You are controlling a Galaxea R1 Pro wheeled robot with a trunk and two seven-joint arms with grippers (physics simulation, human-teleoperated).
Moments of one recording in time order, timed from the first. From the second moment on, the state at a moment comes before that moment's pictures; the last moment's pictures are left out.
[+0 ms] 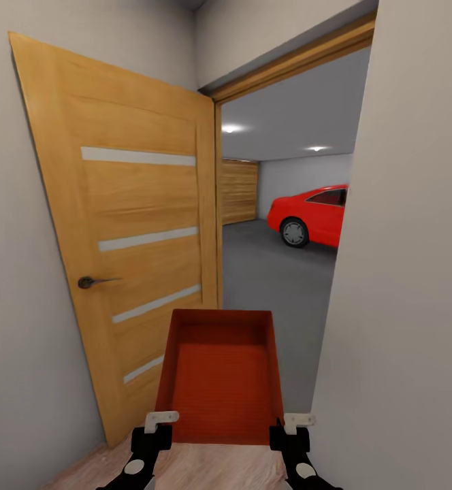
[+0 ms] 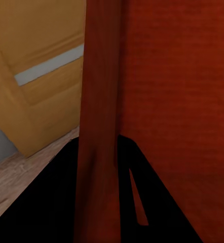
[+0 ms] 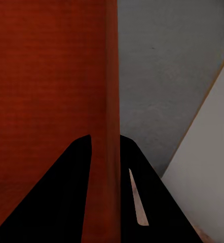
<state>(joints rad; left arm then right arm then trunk) -0.48 -0.09 -0.08 -0.25 0.02 -0.29 0.19 -0.50 0.14 0.12 -0.17 -0.05 -0.37 -0.22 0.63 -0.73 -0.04</state>
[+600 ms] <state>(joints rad) -0.48 -0.09 -0.08 -0.25 0.02 -0.29 0.19 -0.50 0.14 0.12 -0.17 -0.05 -0.37 -0.22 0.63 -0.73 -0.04</state>
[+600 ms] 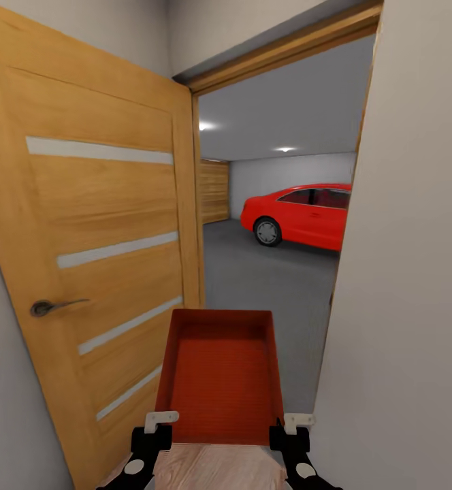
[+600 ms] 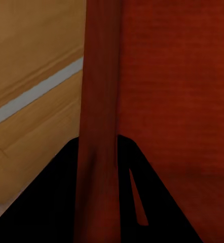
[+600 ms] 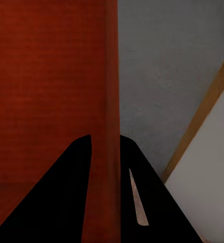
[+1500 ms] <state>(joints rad) -0.48 -0.09 -0.08 -0.25 0.02 -0.29 0.19 -0.50 0.14 0.12 -0.17 -0.04 -0.37 -0.22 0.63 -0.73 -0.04</state>
